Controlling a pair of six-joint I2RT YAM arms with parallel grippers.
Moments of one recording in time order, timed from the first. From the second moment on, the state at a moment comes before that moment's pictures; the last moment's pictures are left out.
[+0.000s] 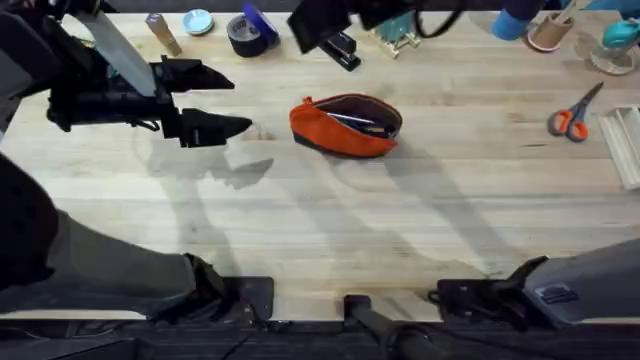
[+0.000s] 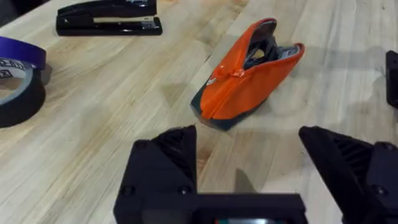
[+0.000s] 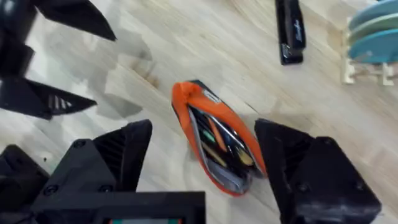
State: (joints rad) left arm 0.48 1.67 1.14 -1.24 1.18 1.55; right arm 0.63 1.69 1.86 -1.06 -0.07 0.06
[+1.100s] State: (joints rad) left arm 0.48 1.71 1.14 -1.20 1.19 1.57; right arm 0.72 2.04 1.93 -1.01 0.07 0.31
